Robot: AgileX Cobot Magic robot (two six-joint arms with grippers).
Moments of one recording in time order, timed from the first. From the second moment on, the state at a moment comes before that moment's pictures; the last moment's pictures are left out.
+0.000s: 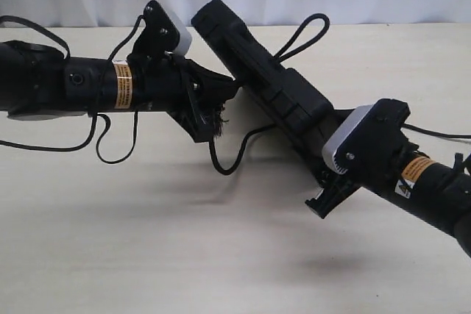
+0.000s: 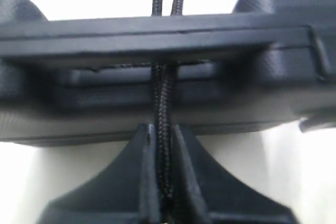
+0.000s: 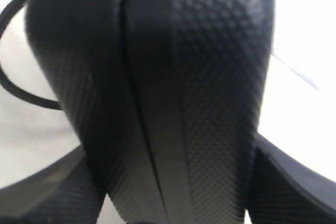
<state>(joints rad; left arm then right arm) -0.28 1.83 -0.89 1.09 -0.69 -0.64 0.37 1.60 -0.32 -0.25 -0.79 -0.30</state>
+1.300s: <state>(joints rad) -0.28 1.87 -0.89 0.95 -0.72 -0.37 0.38 1.22 -0.81 -0.39 0.16 0.44</state>
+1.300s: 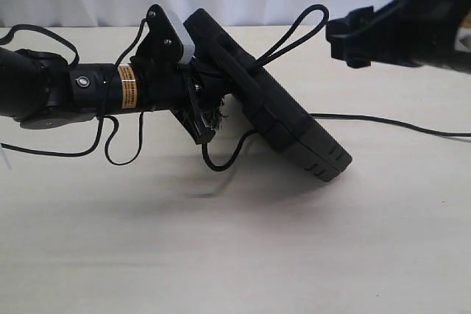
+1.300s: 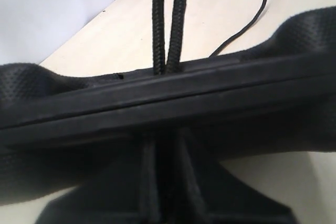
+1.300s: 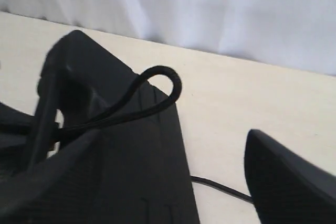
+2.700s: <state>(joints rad) -0.28 1.87 -0.89 0.95 -0.72 -0.37 0.32 1.53 -1.07 -0.30 0.30 0.53</state>
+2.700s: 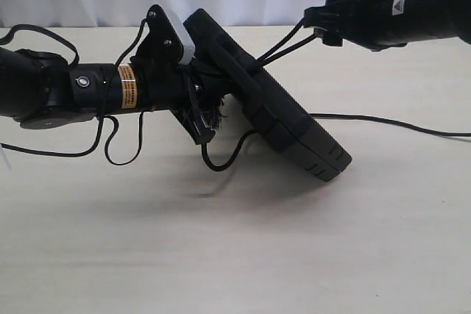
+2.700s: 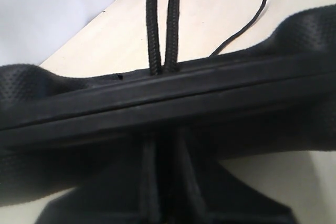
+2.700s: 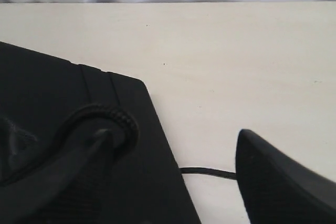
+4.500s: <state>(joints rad) -0.28 1.58 -0.89 1.02 -0.41 -0.70 0.32 1.63 -1.07 -0.19 0.05 0.51</state>
